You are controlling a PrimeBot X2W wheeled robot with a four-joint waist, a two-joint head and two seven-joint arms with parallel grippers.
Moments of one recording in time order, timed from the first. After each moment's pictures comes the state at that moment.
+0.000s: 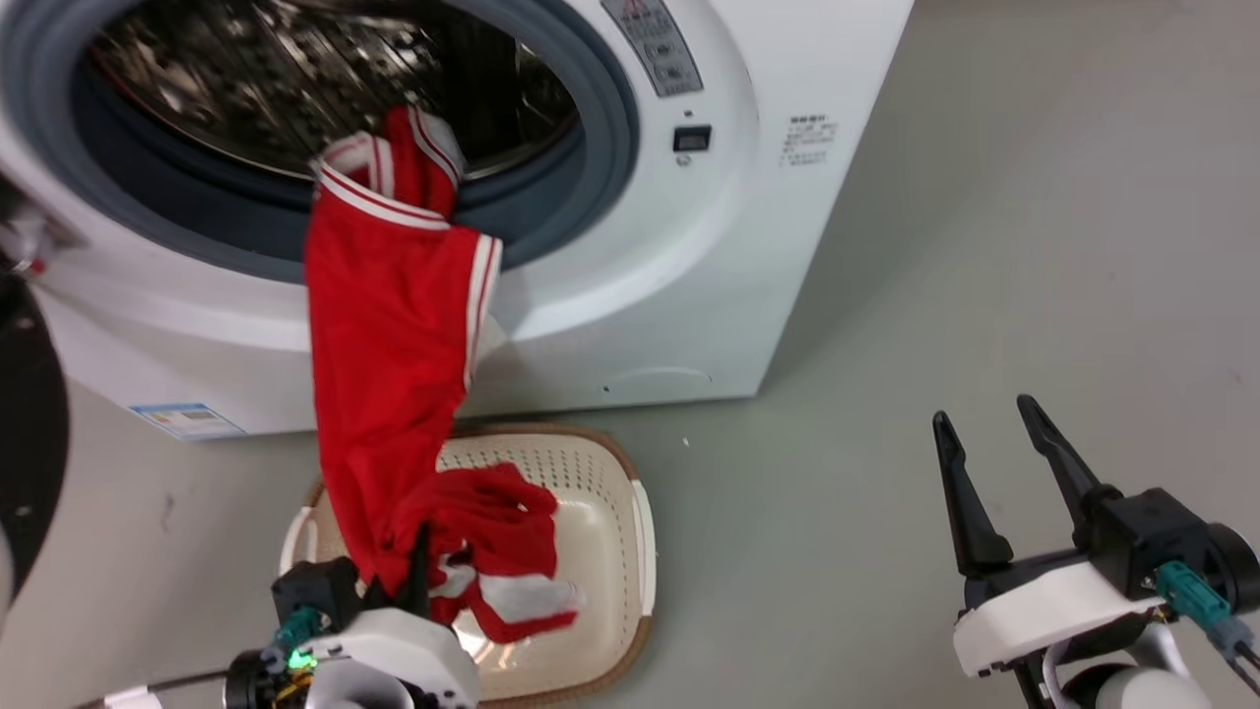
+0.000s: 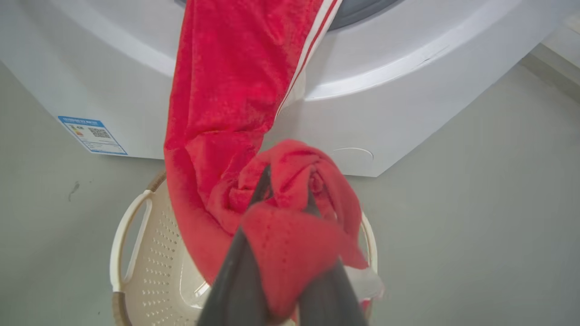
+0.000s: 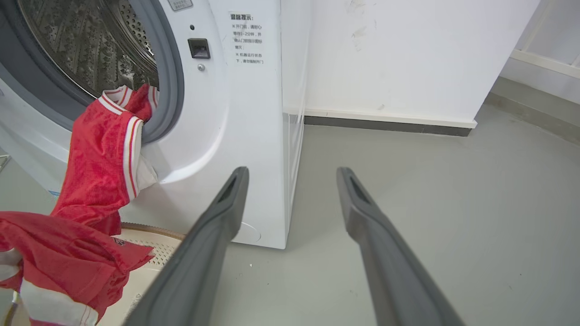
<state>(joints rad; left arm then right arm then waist) -0.11 0.11 -0.18 0.42 -0.38 0.03 -0.24 -0.01 -0.05 0.04 -0.09 0.02 0.13 -0.05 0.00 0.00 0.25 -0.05</state>
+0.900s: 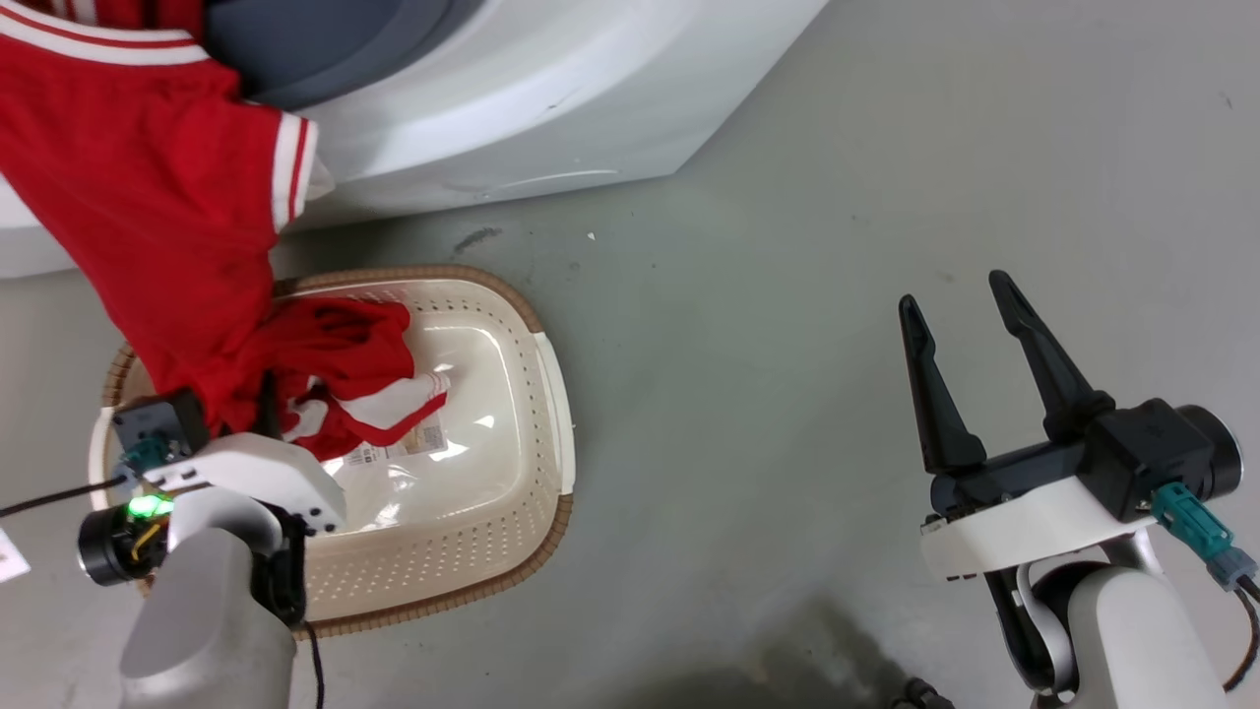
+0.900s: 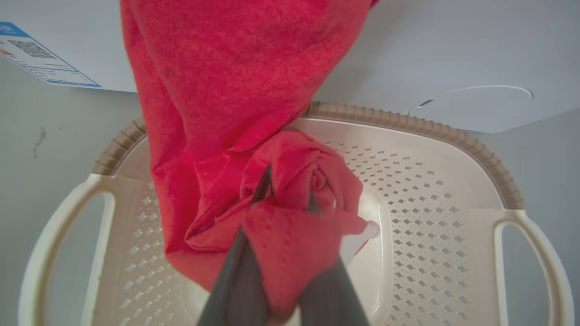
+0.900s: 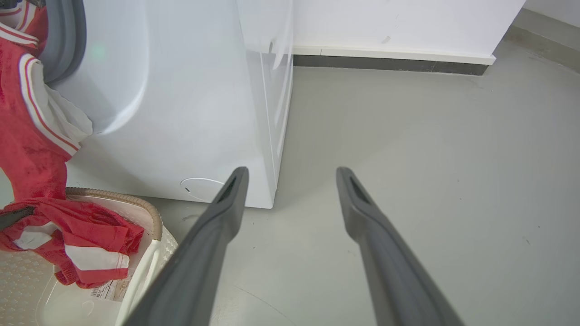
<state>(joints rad) -0.52 0.19 0.08 0.83 -0.29 -0.03 -0.26 -0.19 -0.05 0.11 -0.07 0.05 0.13 -0.12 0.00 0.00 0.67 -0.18</state>
